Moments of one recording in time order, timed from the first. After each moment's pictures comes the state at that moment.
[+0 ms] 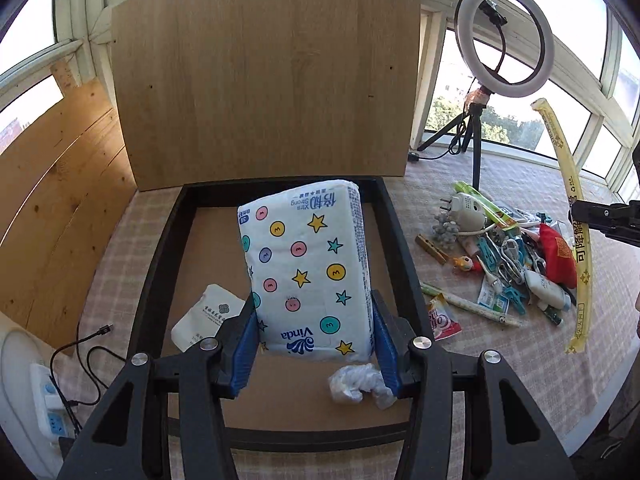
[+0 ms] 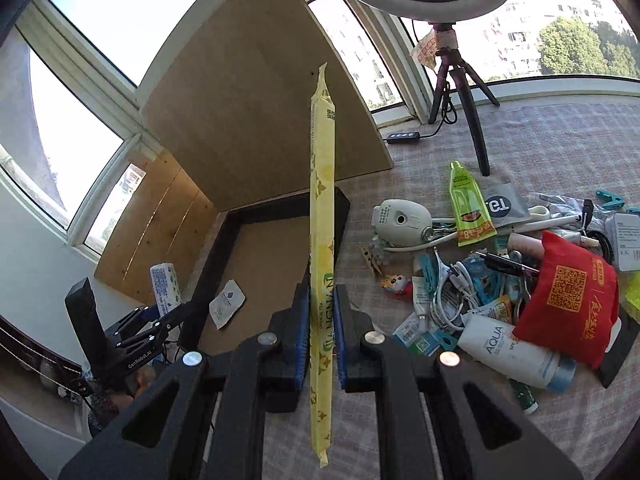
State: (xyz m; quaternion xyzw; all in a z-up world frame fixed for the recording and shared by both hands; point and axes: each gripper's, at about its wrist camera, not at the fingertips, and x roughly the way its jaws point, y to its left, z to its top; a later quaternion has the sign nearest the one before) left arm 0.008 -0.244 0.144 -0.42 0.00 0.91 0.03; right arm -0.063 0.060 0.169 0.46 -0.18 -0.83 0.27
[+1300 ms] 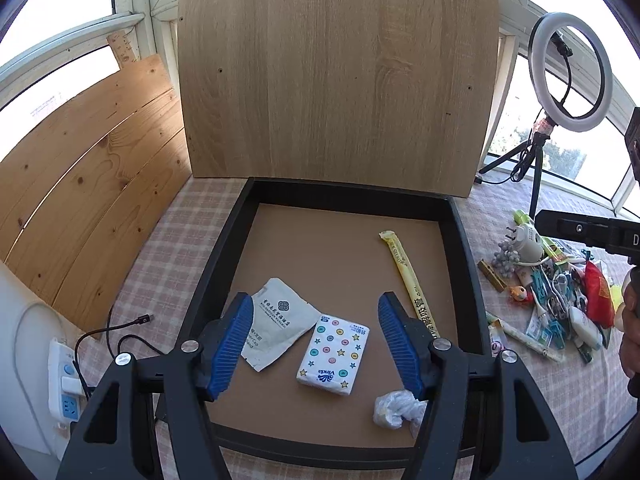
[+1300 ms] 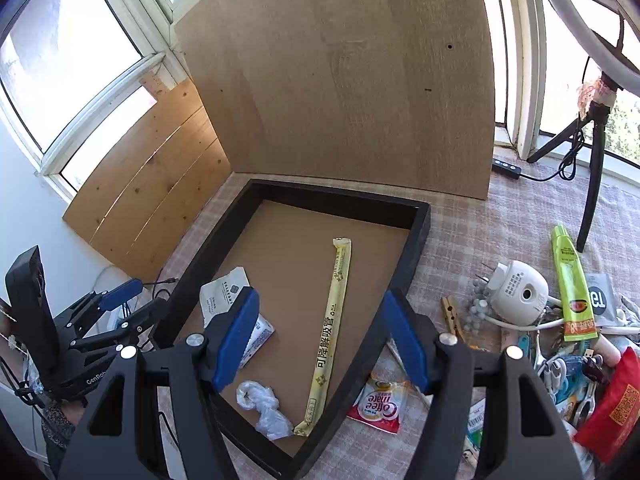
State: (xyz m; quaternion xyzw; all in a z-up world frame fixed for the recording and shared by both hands) left arm -0.004 -0.283 0.140 -0.42 -0.03 0.91 -0.05; right arm -0.111 -0.055 0.155 0.45 -0.05 -0.84 0.28
